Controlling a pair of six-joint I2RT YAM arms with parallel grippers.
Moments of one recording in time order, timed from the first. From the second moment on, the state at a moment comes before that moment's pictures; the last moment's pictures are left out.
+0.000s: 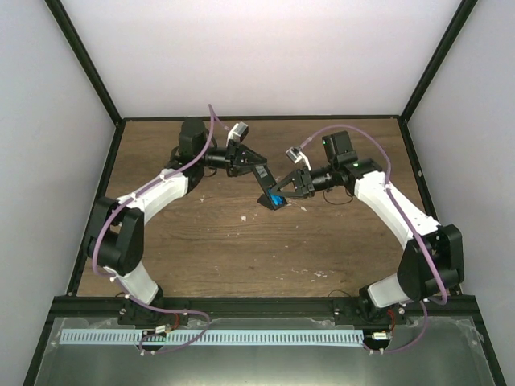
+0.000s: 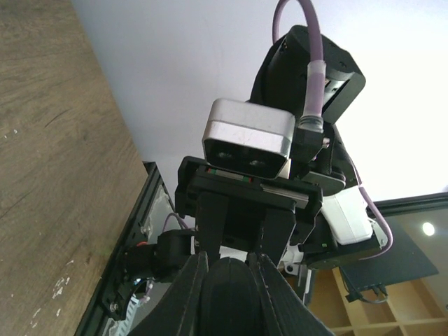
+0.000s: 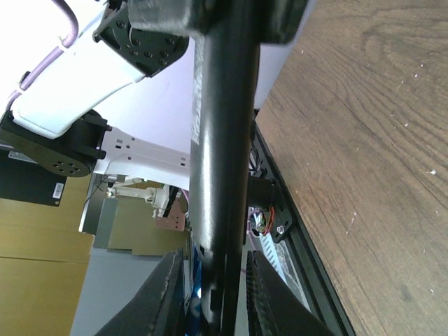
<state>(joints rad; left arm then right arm) -0.40 1.68 1.18 0.42 1.29 -1.26 0.36 1.44 1.18 -0.62 -1.29 0.31</state>
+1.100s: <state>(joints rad) -0.42 1.74 1.16 0.66 1.36 -1.47 0.36 1.43 1.17 -0.65 -1.31 0.20</state>
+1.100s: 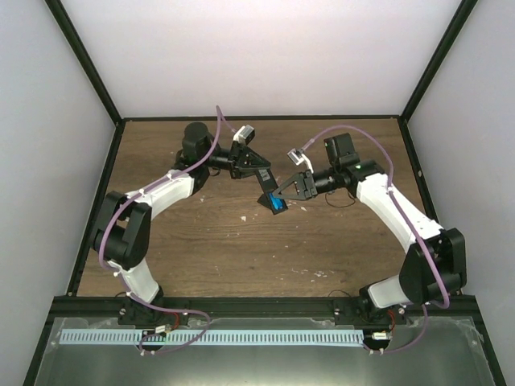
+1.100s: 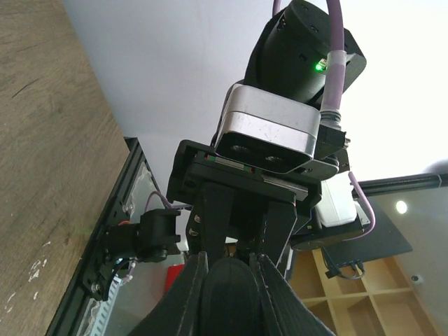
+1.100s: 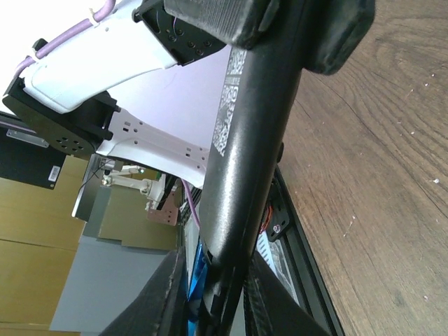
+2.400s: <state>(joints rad) -0.42 1.70 1.20 0.38 1.33 -1.22 0.36 1.42 1.15 -0.73 -1.29 0.18</state>
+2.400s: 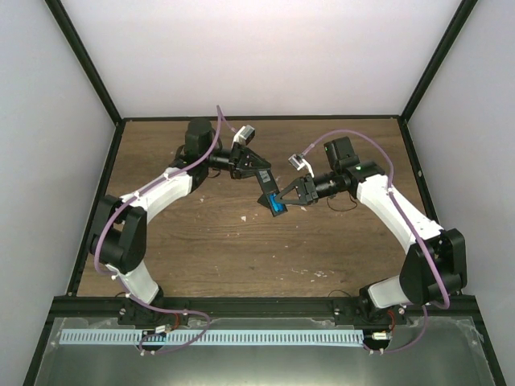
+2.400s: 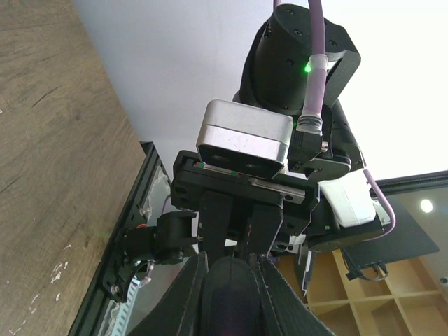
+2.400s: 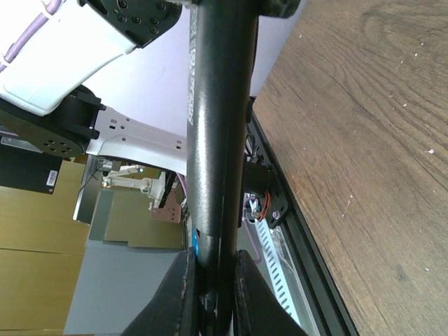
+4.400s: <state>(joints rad) -0.14 1.56 0.50 0.69 0.77 -0.82 0.45 1.82 1.25 -0.43 -0.37 -0.29</state>
